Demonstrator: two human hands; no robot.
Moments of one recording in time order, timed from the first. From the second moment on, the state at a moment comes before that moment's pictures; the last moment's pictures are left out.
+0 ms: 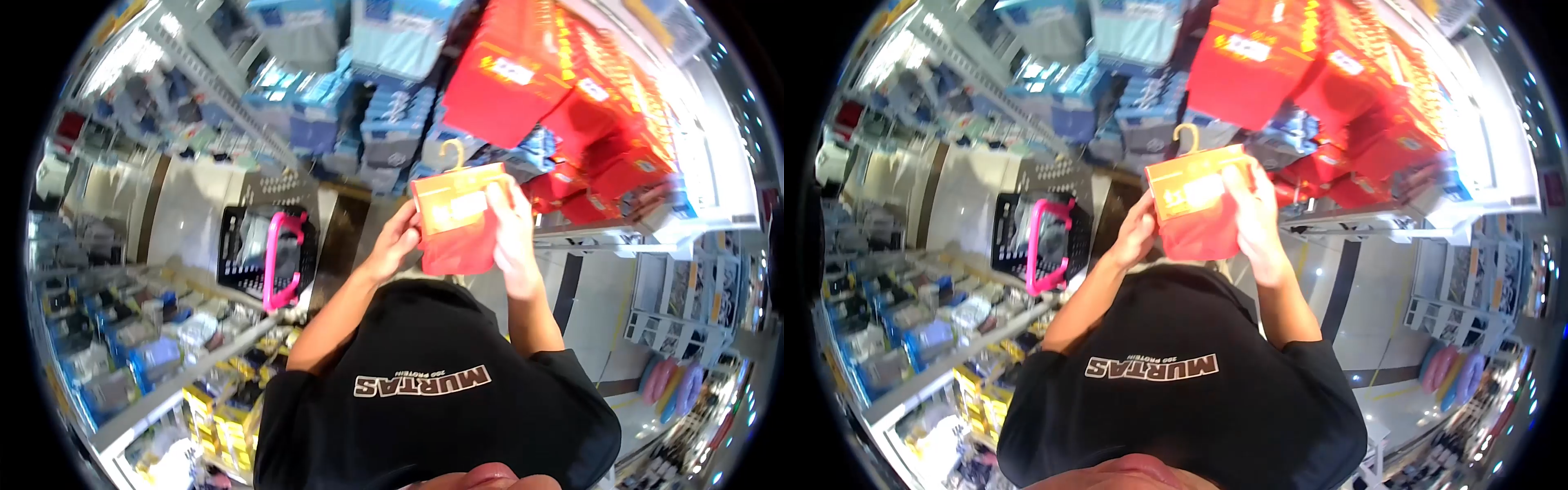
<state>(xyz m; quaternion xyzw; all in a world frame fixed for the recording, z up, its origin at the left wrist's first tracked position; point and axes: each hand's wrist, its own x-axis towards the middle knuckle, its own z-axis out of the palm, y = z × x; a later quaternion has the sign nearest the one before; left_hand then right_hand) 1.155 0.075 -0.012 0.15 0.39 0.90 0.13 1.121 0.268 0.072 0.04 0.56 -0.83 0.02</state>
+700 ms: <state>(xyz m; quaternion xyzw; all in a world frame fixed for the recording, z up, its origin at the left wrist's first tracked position) 1.159 0.064 -0.051 -0.25 0.13 0.96 0.08 1.128 0.228 -0.012 -0.36 0.85 -0.36 0.09</state>
